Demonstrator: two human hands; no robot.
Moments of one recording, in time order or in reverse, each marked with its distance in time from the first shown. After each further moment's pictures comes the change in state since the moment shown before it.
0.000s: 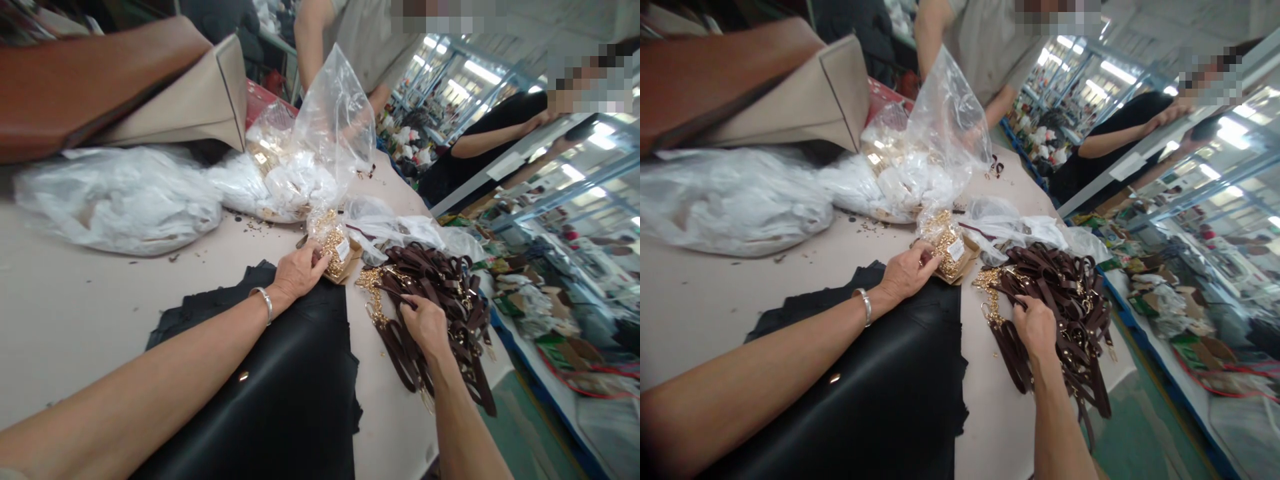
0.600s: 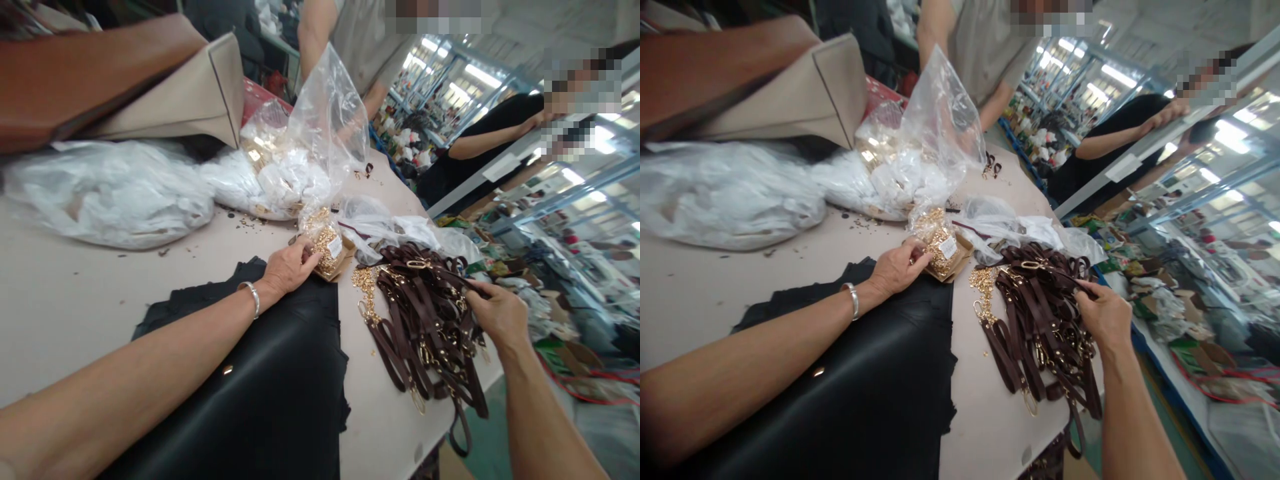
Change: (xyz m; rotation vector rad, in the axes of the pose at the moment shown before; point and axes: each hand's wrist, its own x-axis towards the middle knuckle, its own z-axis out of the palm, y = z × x) left_hand 0.003 0.000 -0.002 0.004 -0.014 0.004; right_hand 0.048 0.103 -0.084 -0.066 0.300 0.127
